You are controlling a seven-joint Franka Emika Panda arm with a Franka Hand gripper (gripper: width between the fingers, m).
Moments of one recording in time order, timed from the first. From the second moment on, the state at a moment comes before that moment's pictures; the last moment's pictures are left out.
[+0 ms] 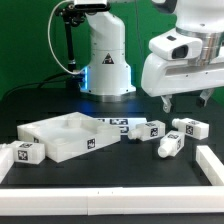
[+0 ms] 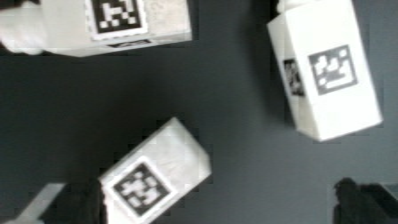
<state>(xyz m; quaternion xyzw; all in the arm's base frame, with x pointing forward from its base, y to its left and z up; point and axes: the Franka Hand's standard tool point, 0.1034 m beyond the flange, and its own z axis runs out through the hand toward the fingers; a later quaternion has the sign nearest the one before) 0.442 0.136 0.076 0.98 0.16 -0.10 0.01</state>
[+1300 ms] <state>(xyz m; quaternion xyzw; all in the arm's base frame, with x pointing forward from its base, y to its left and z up) 0.468 0.127 0.021 0.96 -0.27 -0.05 -0.01</state>
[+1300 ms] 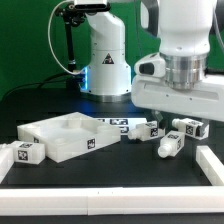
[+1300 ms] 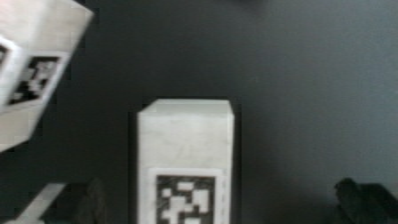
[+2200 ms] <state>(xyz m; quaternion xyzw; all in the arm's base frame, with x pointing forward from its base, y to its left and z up) 0.467 0.131 0.011 0.97 -0.24 -0.04 -0.02</state>
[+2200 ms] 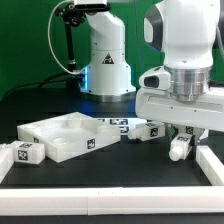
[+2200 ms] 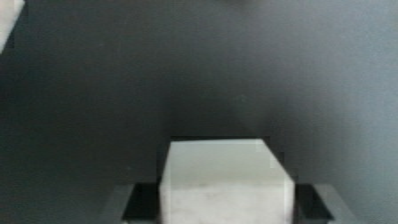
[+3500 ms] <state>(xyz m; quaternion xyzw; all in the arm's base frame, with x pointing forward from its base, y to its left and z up) 0.369 0.063 0.066 0.97 -0.23 -0.06 -0.01</state>
